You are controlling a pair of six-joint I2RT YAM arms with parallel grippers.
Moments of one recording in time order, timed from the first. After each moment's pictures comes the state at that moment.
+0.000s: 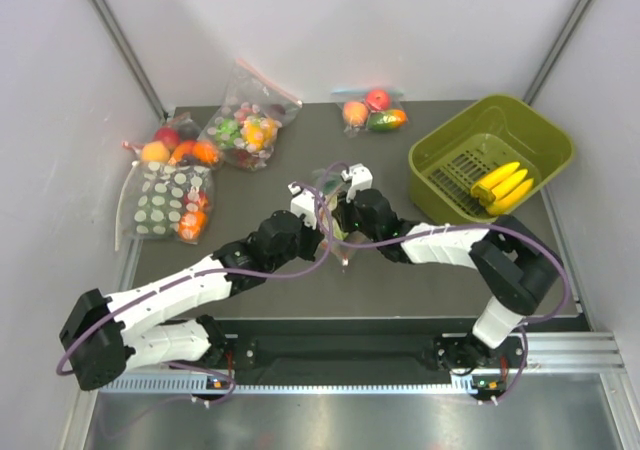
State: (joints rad) left arm -0.91 1.09 0.69 -0.08 -0.21 -0.29; right arm 0.82 1.67 0.82 0.42 0.21 0.29
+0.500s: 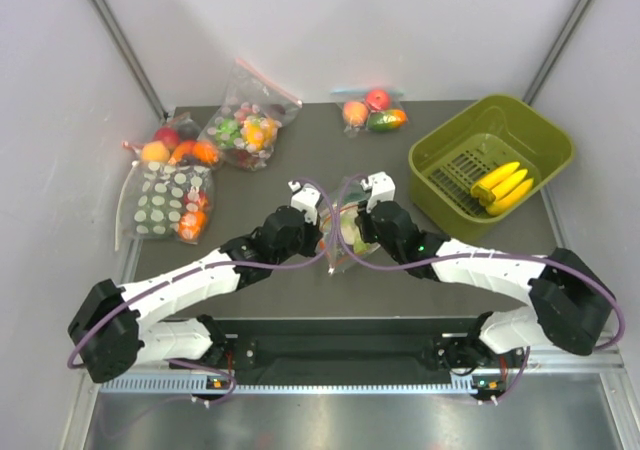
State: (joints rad) left arm -0.86 1.17 0.69 -0.06 -0.20 -0.32; right arm 0.88 1.37 0.71 0.19 0.39 0.28
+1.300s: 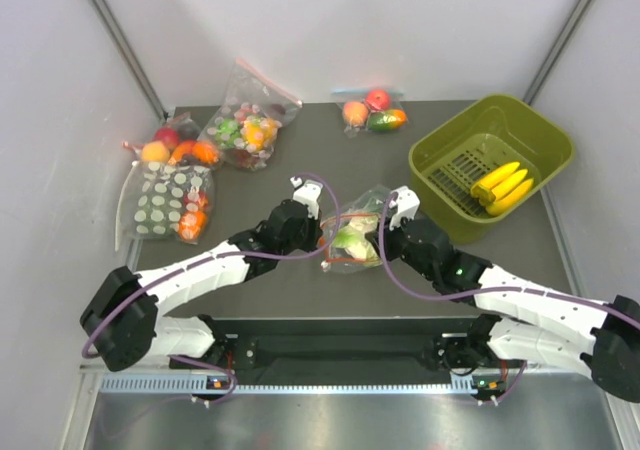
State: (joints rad) left arm -0.80 1.26 0.71 -0.03 -0.17 -0.34; right arm 0.90 0.99 0.54 0.07 0.28 0.28
